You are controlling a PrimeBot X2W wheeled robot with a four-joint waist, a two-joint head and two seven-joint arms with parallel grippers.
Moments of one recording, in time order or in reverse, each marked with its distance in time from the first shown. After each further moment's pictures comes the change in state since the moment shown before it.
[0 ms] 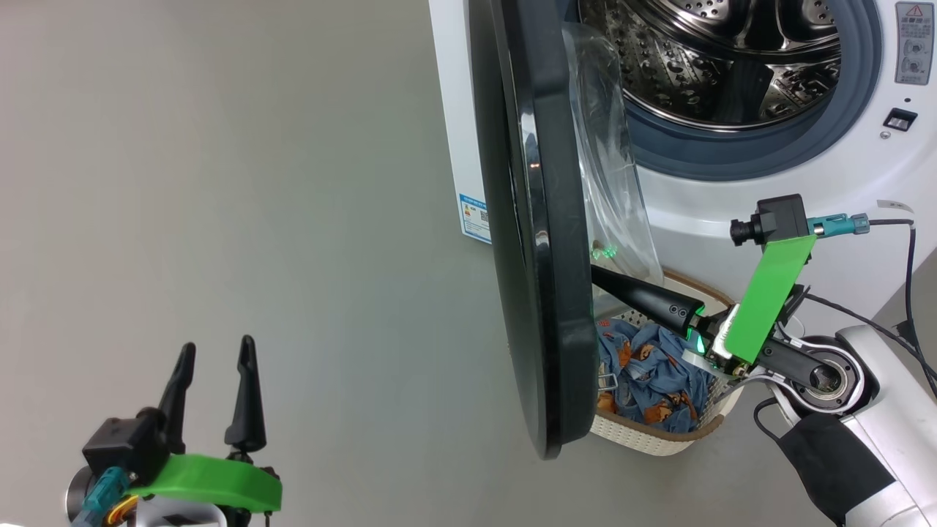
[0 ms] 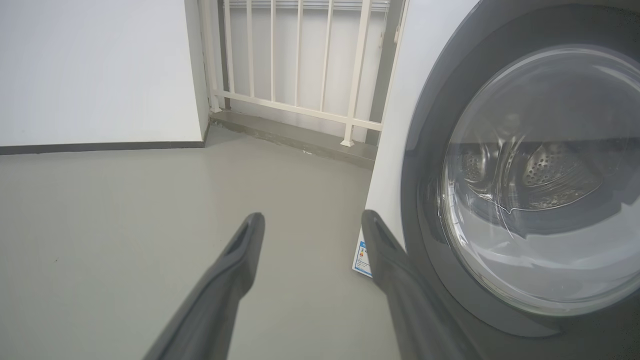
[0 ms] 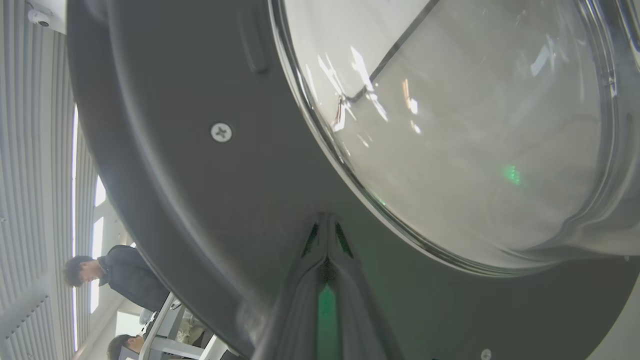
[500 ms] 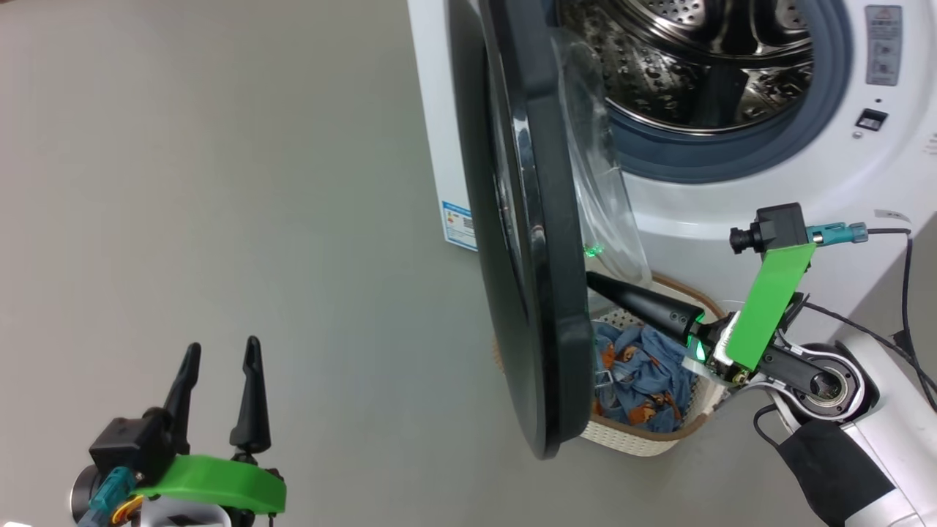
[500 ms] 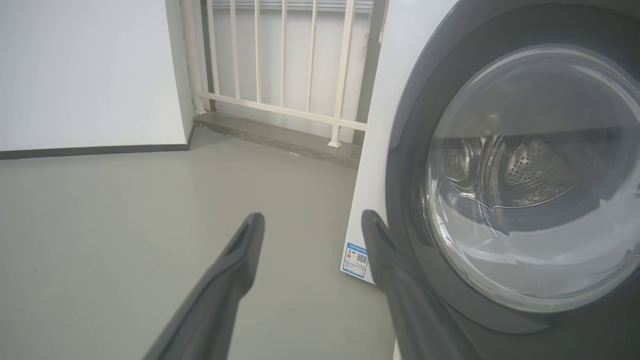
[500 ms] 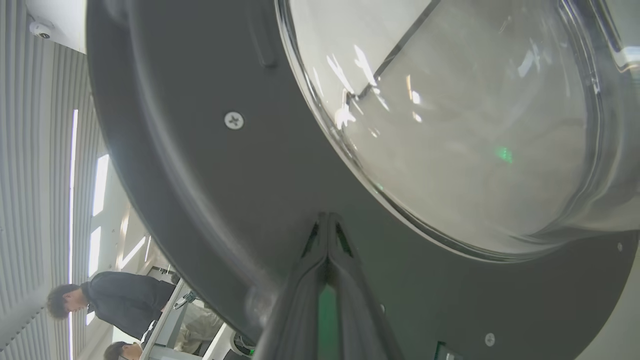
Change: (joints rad) left arm 0.001 0.001 -0.008 -0.003 0.007 0.000 0.000; right arm 0.021 0.009 -0.019 -0.005 0.000 0.000 0.010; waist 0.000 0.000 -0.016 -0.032
